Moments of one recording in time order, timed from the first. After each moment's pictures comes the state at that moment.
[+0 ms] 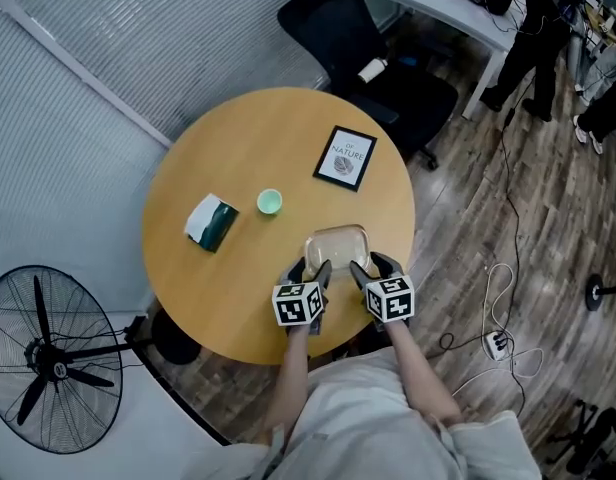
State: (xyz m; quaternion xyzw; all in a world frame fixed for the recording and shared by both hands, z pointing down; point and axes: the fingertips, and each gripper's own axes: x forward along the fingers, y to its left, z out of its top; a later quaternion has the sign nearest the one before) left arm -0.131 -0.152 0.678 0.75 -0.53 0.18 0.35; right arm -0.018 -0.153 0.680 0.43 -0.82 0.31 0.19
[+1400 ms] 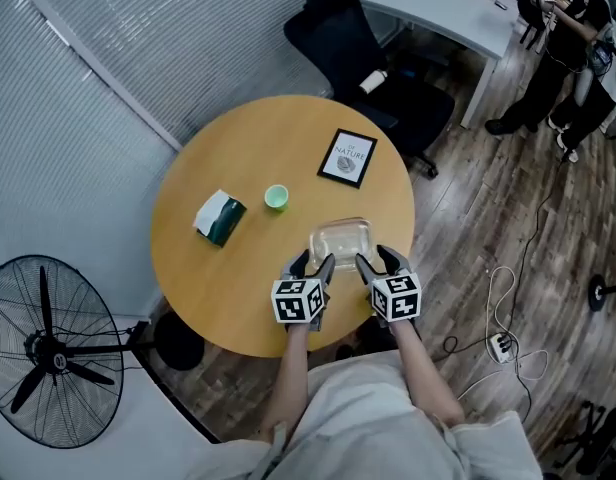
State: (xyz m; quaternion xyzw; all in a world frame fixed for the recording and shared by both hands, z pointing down) left arm -0.129 -0.131 0.626 0.79 -0.52 0.14 0.30; right arm -0.013 -0.130 0.629 0.47 -0.83 0.25 0.15
